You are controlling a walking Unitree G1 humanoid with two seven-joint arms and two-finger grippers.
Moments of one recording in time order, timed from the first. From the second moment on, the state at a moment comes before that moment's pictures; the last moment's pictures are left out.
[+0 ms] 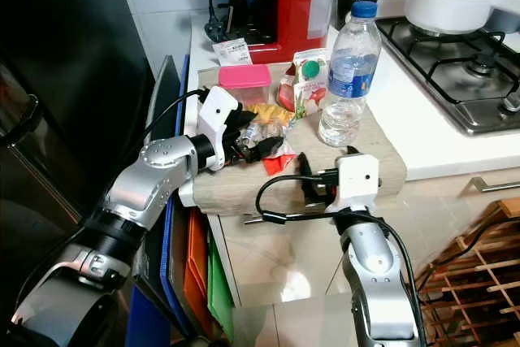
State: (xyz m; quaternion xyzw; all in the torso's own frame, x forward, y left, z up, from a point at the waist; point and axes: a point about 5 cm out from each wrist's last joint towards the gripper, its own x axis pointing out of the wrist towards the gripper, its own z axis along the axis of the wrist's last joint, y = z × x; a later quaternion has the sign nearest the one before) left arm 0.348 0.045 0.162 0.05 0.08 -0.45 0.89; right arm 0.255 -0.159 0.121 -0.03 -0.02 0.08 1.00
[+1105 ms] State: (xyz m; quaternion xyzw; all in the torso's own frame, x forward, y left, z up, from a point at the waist) left arm 0.356 0.051 0.133 0.09 0.12 -0.43 0.89; right arm 0.255 -0.157 0.116 -0.04 0.01 0.08 1.00
